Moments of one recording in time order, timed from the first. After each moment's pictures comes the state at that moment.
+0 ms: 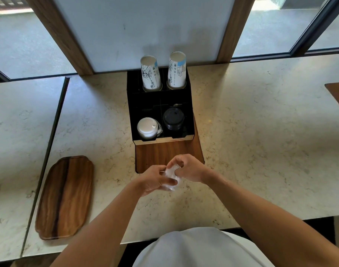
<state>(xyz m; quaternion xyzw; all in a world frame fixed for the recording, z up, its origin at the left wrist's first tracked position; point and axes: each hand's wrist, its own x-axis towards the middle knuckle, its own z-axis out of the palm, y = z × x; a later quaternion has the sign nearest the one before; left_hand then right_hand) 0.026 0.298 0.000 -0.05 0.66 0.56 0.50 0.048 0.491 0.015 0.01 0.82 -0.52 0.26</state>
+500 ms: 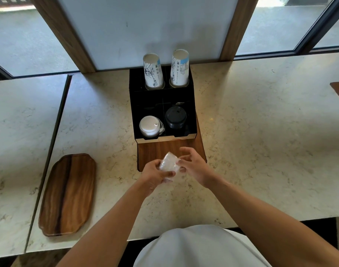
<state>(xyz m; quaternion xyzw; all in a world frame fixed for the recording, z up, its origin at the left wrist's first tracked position) 0.033 0.304 -0.003 -0.16 0.67 0.63 0.35 0.058 0.489 0.003 0.18 0.68 -0.68 0.21</state>
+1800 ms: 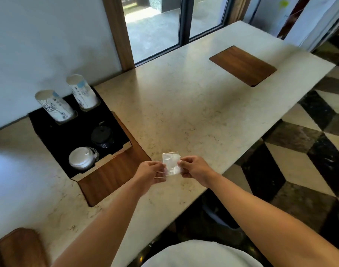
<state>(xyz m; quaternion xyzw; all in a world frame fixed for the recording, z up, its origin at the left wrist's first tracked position) 0.058 0.436 0.014 -0.01 0.67 0.54 0.51 0.190 0.588 0.006 0.42 0.58 -0.70 0.02</state>
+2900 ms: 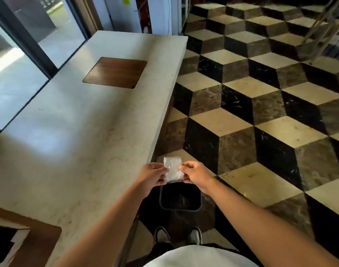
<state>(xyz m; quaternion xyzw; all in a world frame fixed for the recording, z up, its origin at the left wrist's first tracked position) 0.292 0.681 0.015 0.24 0.72 0.29 0.58 0.479 0.709 -0.020 0.60 0.38 -0.68 -0.22</state>
